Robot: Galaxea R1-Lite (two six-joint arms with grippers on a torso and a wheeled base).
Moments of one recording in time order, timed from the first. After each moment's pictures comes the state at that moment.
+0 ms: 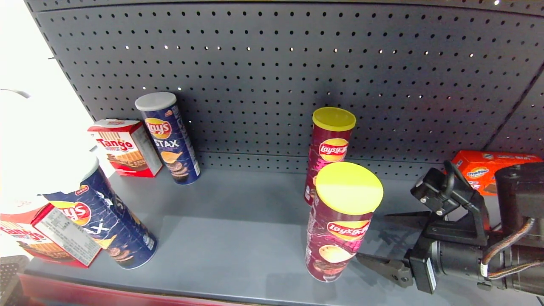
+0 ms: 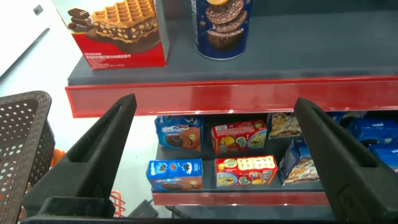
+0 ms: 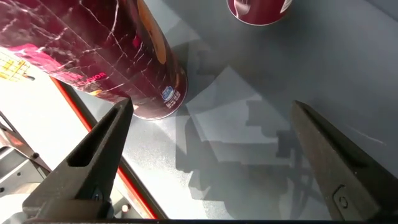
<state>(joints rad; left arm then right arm) 0.00 0.00 0.00 0.02 -0.07 0.04 0.65 1.37 -0.62 -0.30 0.09 -0.11</state>
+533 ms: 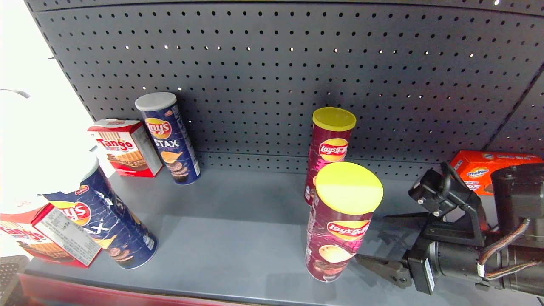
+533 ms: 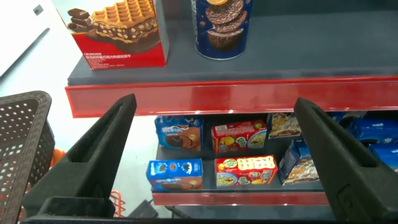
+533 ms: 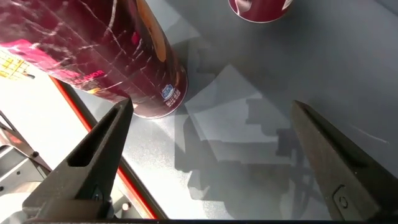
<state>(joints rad) 0.00 0.00 0.00 0.02 -0.07 0.04 0.65 1.38 -0.62 -0.30 0.09 -0.11</state>
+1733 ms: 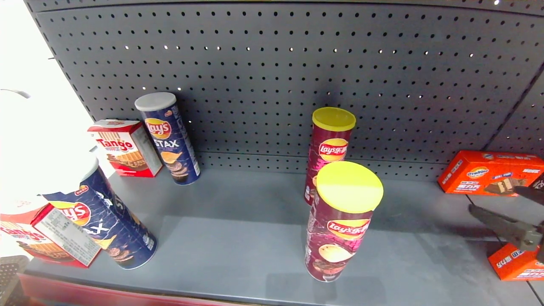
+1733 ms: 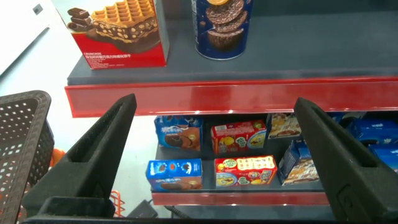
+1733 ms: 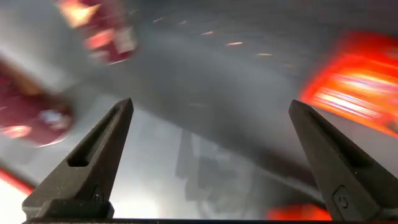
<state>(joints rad) 0.00 0.00 0.00 0.02 -0.07 0.04 0.19 0.93 -0.49 -0.30 0.07 -0.11</state>
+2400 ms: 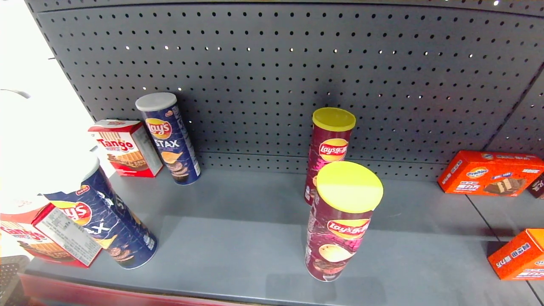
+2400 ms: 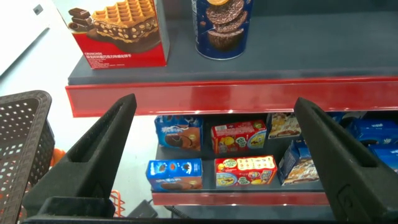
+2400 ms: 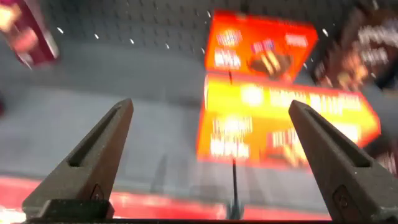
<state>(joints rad) 0.00 0.00 0.00 0.02 -0.07 0.04 -0.11 0.27 -0.11 -0.22 0.07 -0.10</state>
